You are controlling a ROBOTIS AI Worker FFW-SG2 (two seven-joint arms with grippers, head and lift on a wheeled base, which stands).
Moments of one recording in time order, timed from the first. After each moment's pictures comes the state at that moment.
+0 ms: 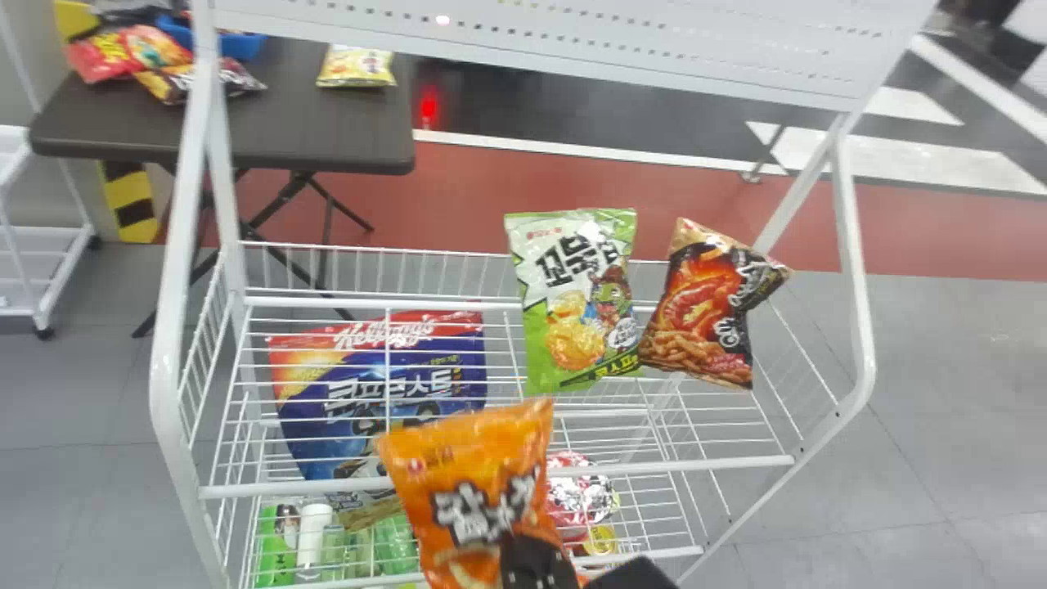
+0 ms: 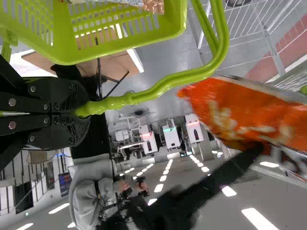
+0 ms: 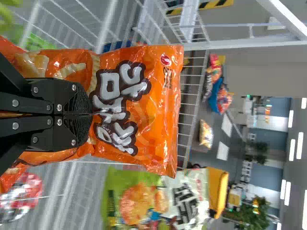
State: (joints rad) left arm 0.40 0.05 -0.06 -1.83 0.09 1.16 -1.33; right arm 0.82 -0.23 0.26 -2.40 0.11 0.53 -0.09
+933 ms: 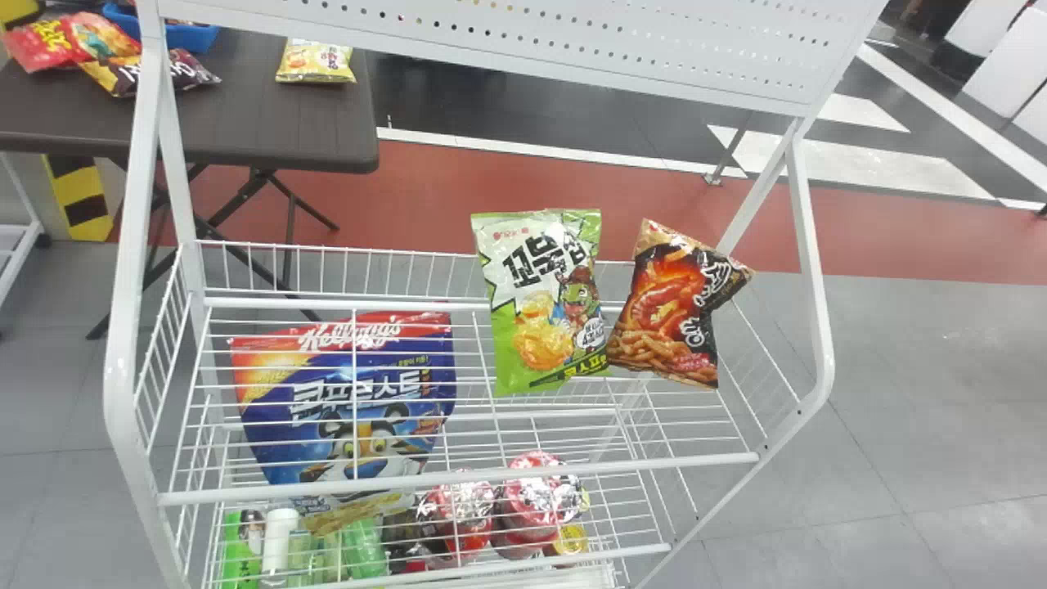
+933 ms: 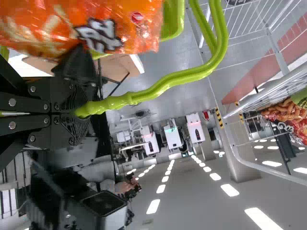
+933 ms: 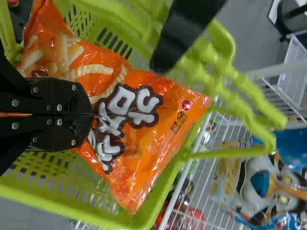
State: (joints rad) left arm 0.41 0.05 -0.08 -1.82 0.09 1.13 -1.32; right arm 0.85 -0.37 0.44 -2.21 -0.01 0.72 -0.09
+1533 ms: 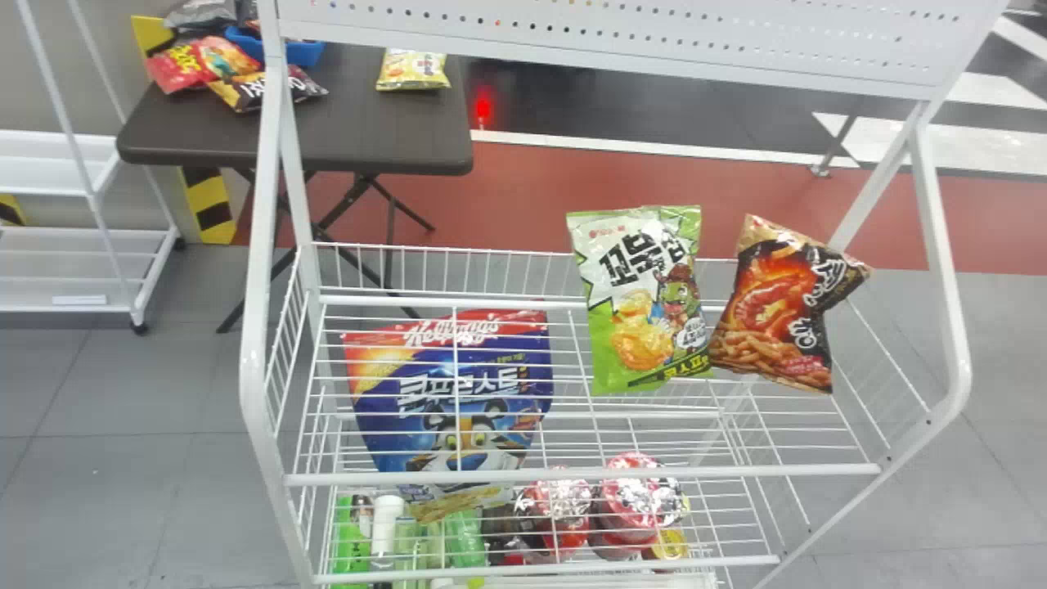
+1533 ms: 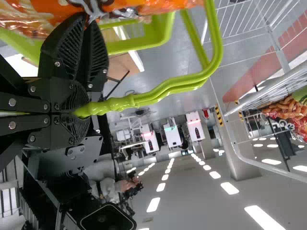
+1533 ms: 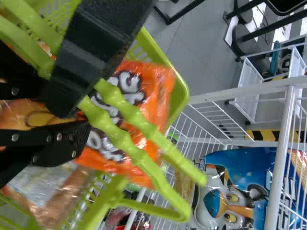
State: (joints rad) left arm 0.43 0.05 -0.08 -1.84 0.09 1.13 -1.32; right arm 0.77 -0.35 0.50 -2.14 -0.03 0.56 -0.10
